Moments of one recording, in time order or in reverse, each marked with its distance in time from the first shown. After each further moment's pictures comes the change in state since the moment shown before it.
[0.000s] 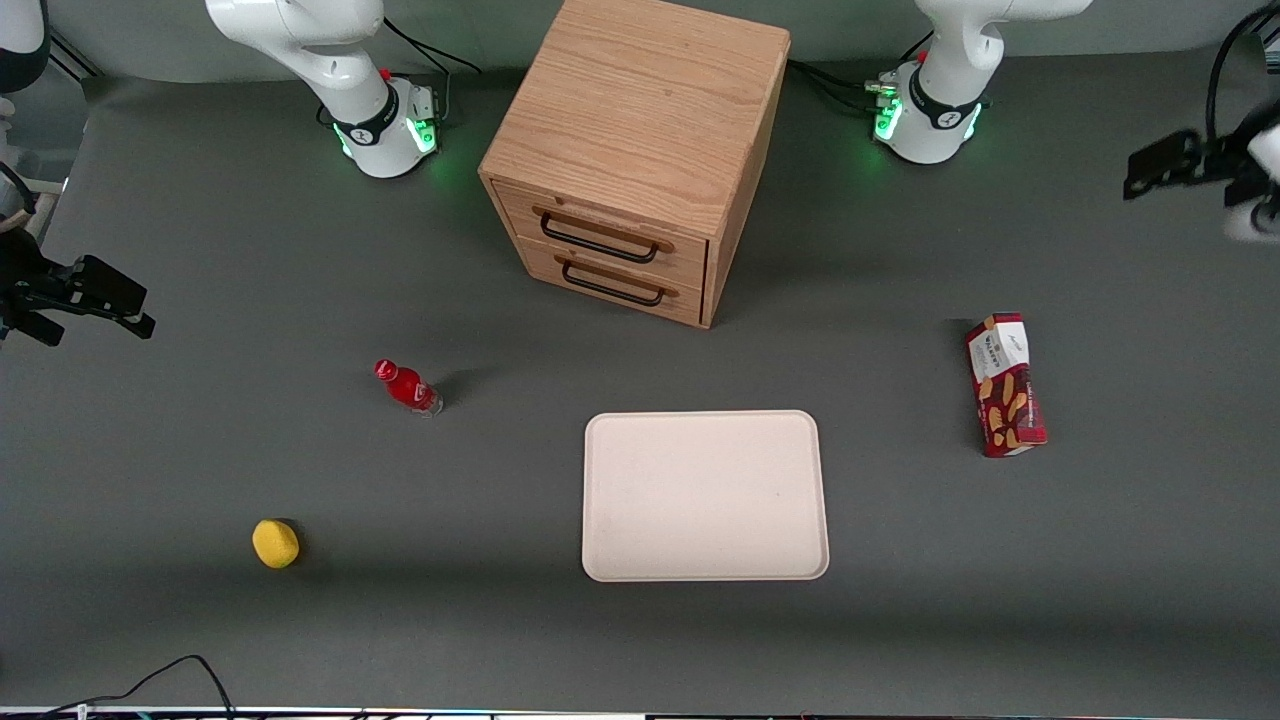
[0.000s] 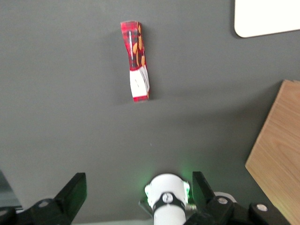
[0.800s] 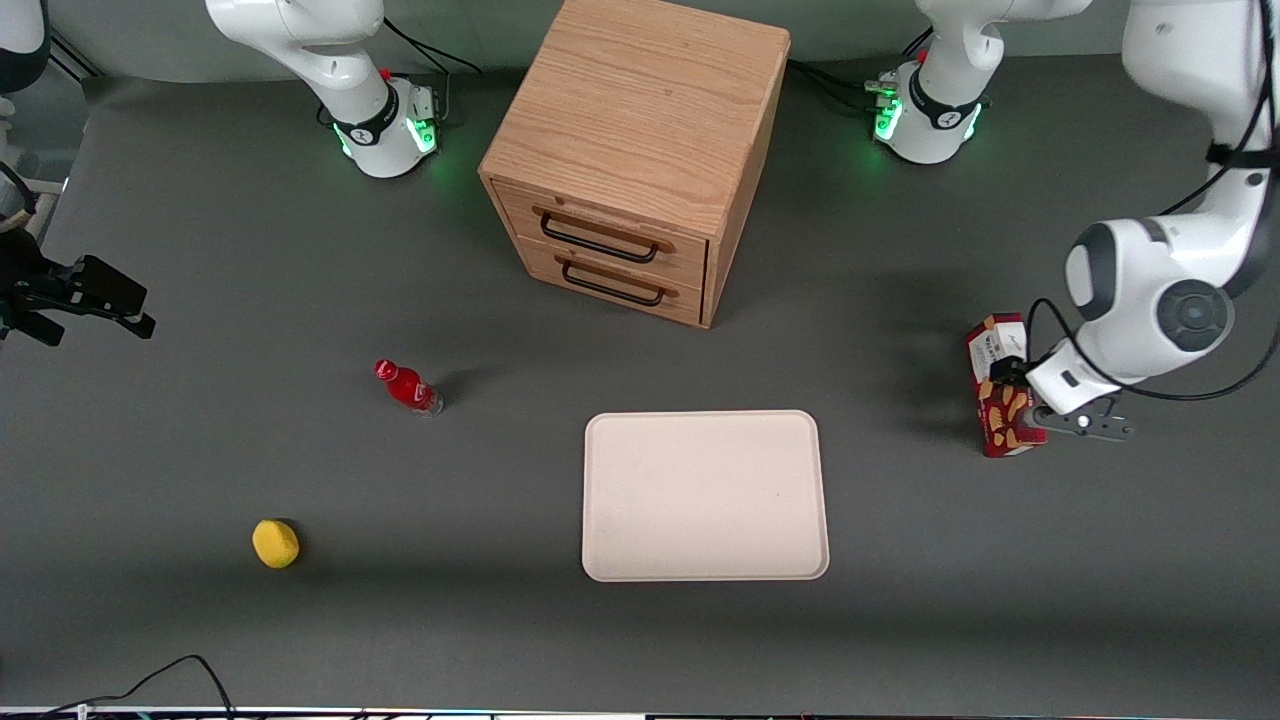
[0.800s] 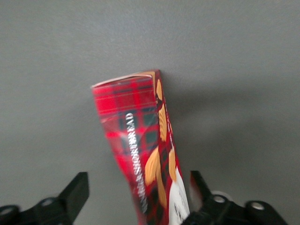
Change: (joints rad) arm 0.008 0.319 0.062 -0.638 -0.001 1.137 0.122
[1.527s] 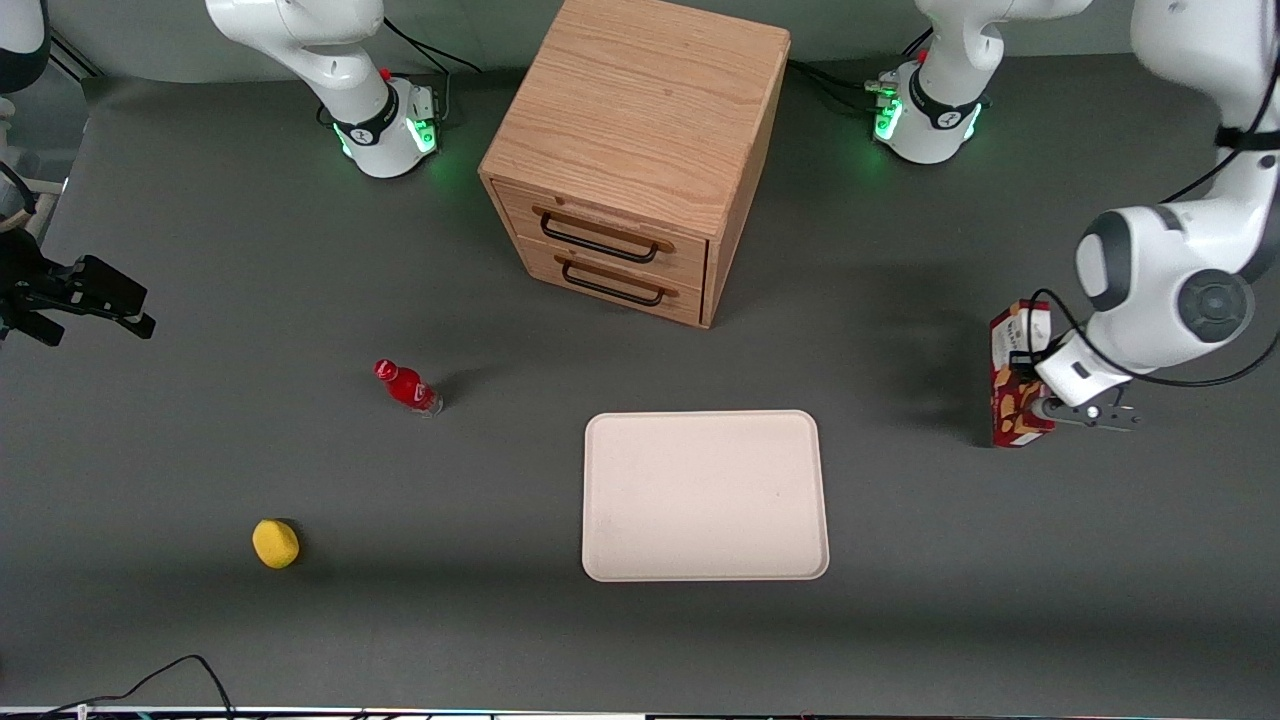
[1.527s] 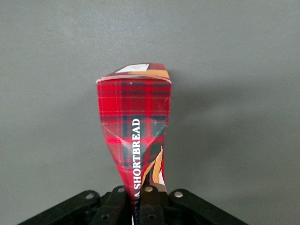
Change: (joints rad) arm 0.002 -0.106 0.004 0.084 -0.042 -0.264 -0.014
